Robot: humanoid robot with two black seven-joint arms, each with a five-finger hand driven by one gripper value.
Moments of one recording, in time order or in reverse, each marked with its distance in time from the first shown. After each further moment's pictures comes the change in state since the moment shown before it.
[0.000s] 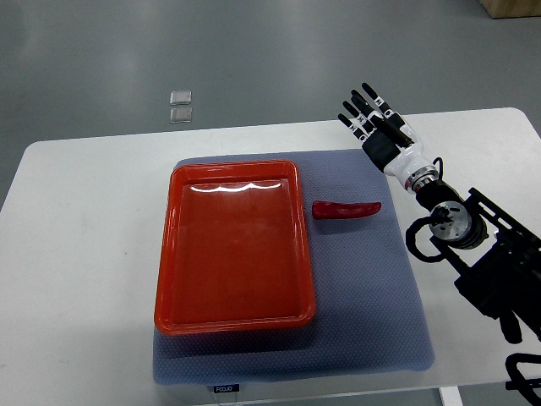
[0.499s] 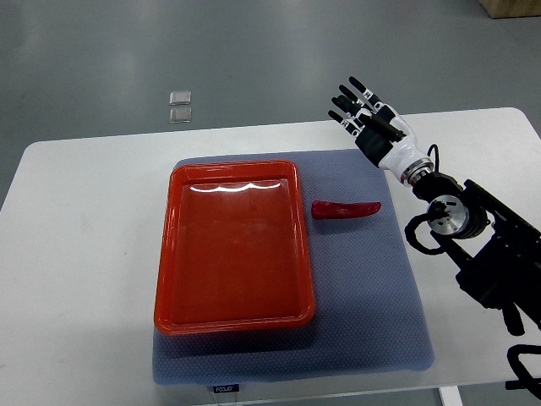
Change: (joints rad) left arm 0.000 0.000 0.000 -0.003 0.000 0.000 -0.002; right arm 0.053 -0.029 -0.058 0.007 -0.183 0.028 -0.037
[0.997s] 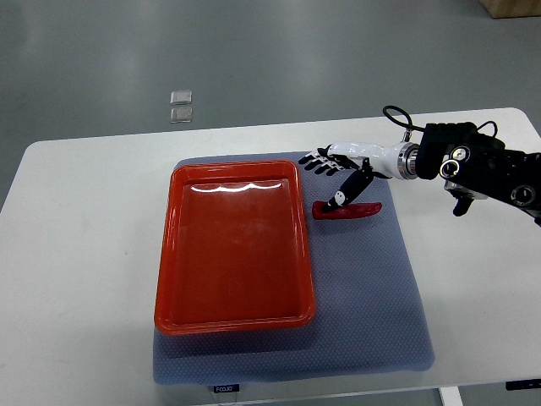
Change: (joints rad) left arm 0.000 0.000 0.001 0.001 0.000 0.000 0.000; right arm 0.459 -0.302 -0.859 0.120 -0.538 0.033 -0.134
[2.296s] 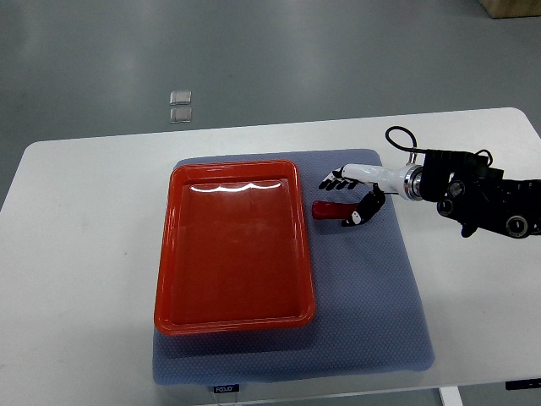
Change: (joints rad) left arm -0.001 0.000 0.000 0.001 0.000 -0.001 0.000; right arm -0.028 0.005 -0.137 0.011 -0.137 -0.166 -0.001
